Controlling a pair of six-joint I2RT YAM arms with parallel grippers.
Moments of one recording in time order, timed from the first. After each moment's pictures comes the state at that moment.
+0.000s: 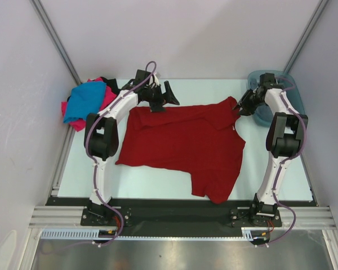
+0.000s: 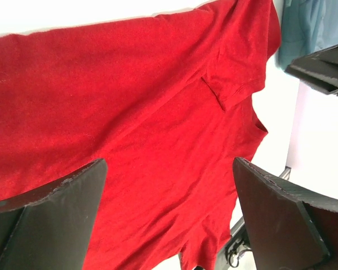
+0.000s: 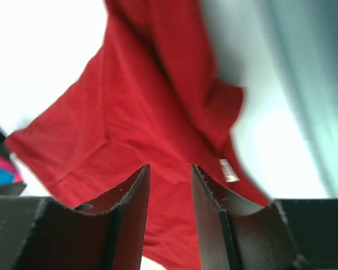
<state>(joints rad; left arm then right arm) -0.32 2.19 1.88 -0.53 0.55 -0.58 -0.13 2.14 1.81 -0.77 -0.39 0.55</state>
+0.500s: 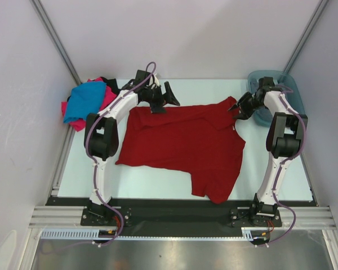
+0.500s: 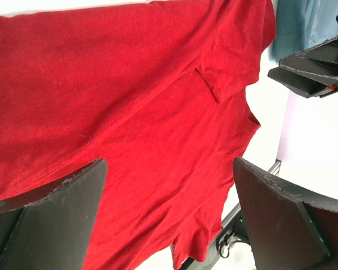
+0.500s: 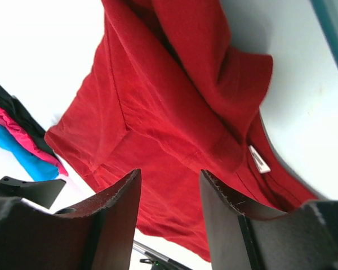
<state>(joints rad) -0.32 2.19 1.88 -0.55 0.58 -0.60 -0.12 2.14 1.74 -0.74 -0.51 0.71</state>
